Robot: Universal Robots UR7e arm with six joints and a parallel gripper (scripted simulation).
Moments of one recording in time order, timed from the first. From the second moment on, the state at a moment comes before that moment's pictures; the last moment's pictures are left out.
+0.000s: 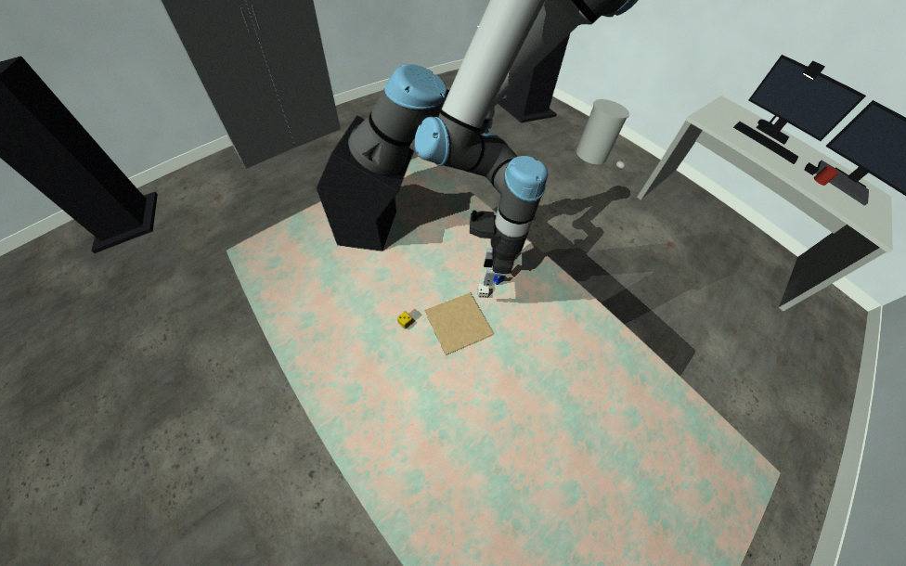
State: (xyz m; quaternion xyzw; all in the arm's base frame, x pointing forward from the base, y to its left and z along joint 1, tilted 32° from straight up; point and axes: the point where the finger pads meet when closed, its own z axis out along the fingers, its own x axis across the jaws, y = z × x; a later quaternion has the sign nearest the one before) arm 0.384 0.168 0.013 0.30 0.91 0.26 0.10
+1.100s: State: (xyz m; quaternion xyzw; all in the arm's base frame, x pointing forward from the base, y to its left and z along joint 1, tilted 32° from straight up) arm 0.384 0.168 0.013 0.29 0.92 0.26 0.11
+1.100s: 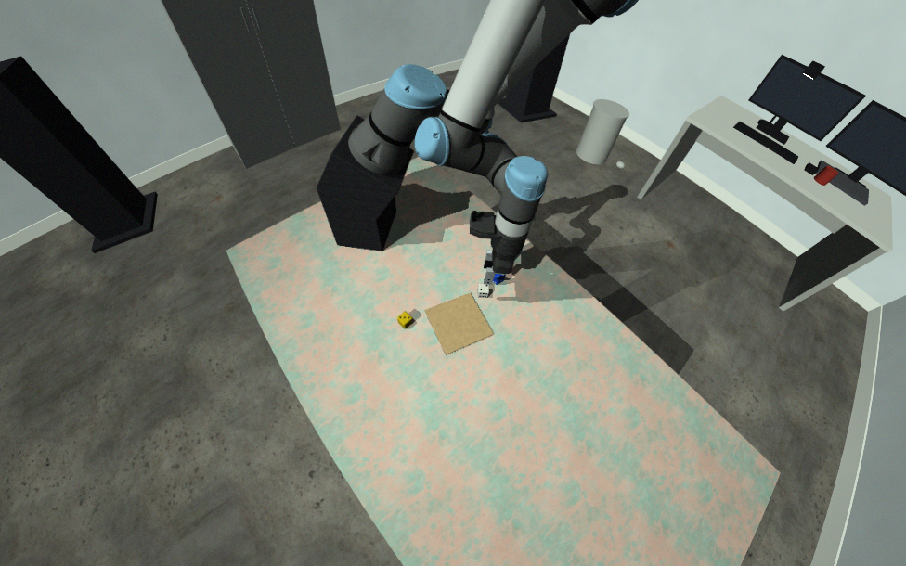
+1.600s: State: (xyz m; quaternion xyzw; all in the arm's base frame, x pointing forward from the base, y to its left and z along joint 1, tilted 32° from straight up) arm 0.385 0.168 0.013 0.29 0.92 0.26 0.11
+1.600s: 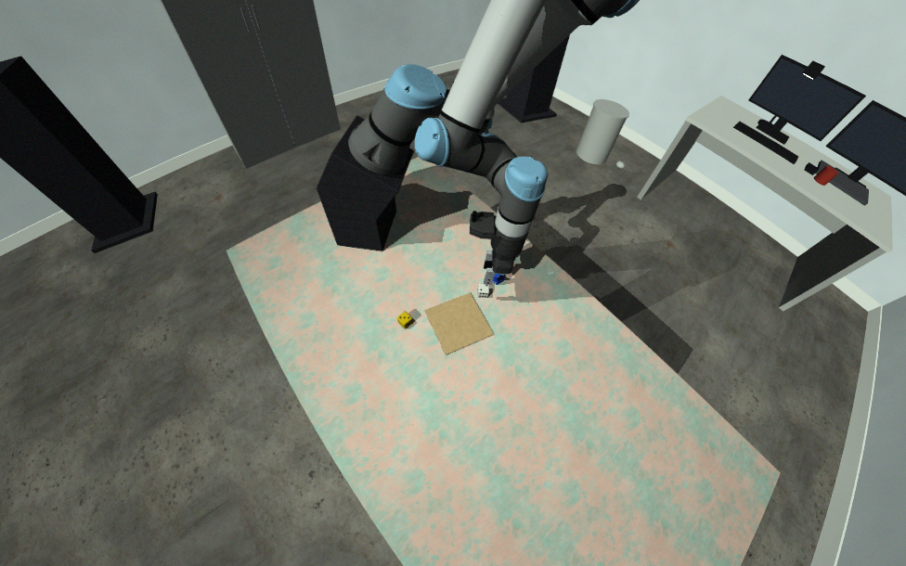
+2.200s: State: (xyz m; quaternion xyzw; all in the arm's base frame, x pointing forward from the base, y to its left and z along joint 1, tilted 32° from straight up) arm 0.390 0.174 0.000 0.29 0.92 0.26 0.11
